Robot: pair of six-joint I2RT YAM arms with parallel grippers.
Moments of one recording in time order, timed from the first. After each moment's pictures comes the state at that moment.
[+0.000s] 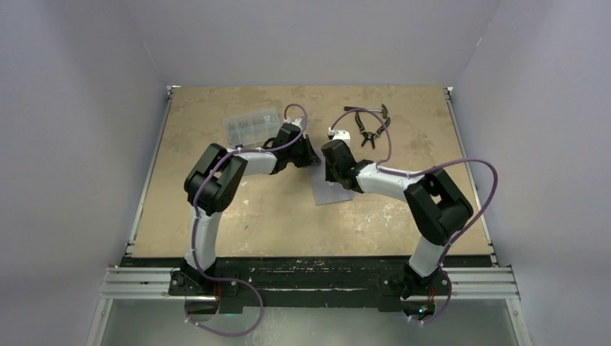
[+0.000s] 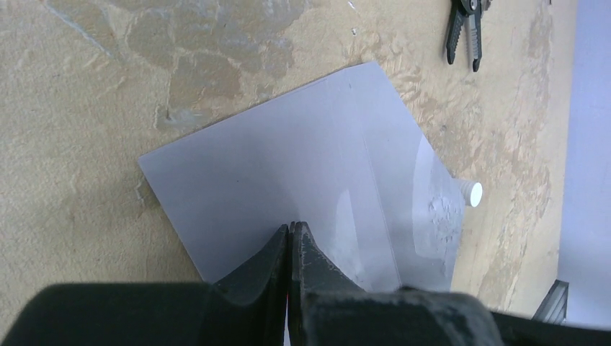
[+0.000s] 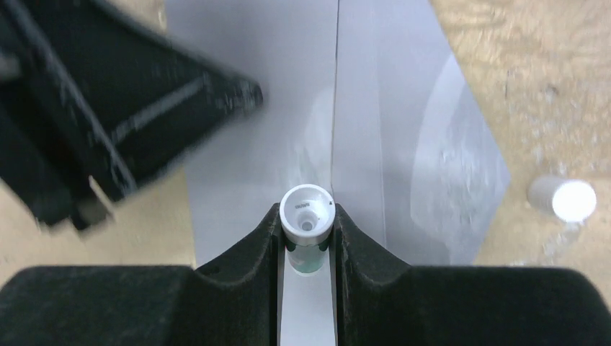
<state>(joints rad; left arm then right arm) -0.55 2.12 1.26 0.21 0.22 -0.70 0.66 1.79 1.06 -0.10 0.36 0.48</state>
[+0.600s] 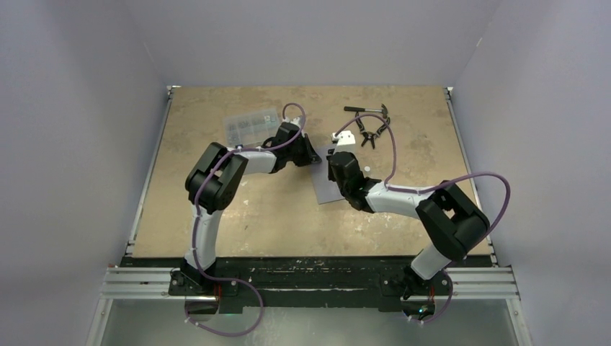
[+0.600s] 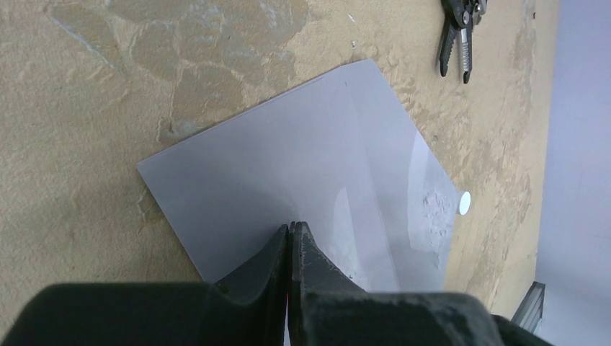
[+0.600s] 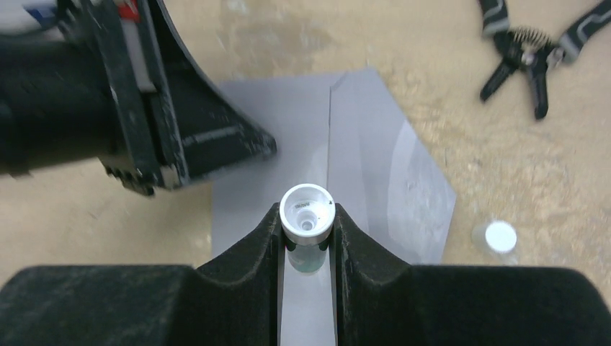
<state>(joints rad) -0.54 2.14 1.27 0.23 0.24 -0.74 0.73 1.60 0.76 0.33 0.52 0.30</state>
